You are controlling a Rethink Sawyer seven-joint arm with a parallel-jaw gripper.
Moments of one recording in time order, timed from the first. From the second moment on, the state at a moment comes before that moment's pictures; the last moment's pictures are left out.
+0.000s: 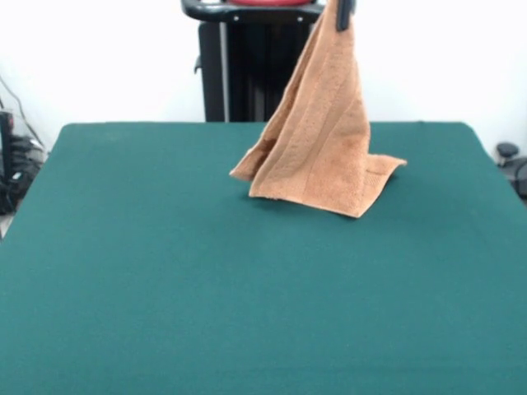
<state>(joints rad) 0.07 -1.12 -0.23 2.24 0.49 0.20 2.06</state>
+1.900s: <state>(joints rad) -0.16 -1.07 -0.03 2.38 0.47 -0.02 2.06</state>
